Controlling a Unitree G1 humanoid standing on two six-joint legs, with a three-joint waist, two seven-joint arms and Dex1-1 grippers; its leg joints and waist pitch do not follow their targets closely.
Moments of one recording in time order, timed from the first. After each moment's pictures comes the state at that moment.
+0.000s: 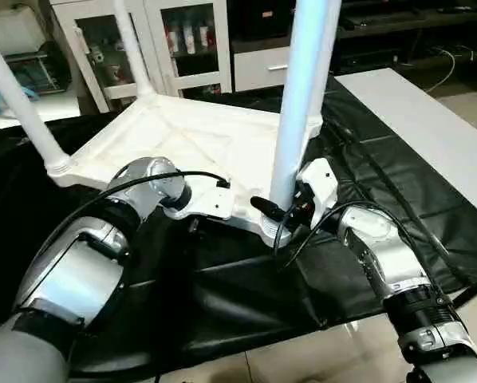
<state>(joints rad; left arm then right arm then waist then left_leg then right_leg) -1.00 0.36 -0.49 1.14 0.43 -0.32 -1.21 -0.50 -0.26 0.16 0.44 0.16 0.03 0.74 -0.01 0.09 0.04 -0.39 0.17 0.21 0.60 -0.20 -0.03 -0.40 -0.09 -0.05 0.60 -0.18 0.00</state>
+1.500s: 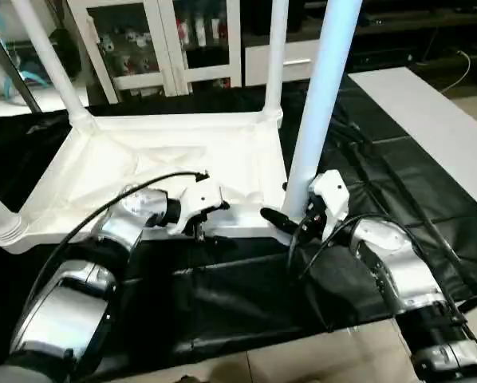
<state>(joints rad) -0.84 0.34 -0.26 1.04 0.15 -0.21 -1.14 -0.37 -0.32 0.13 0.28 0.20 0.09 0.81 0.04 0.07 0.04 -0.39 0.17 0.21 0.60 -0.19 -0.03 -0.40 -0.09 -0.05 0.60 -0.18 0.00</state>
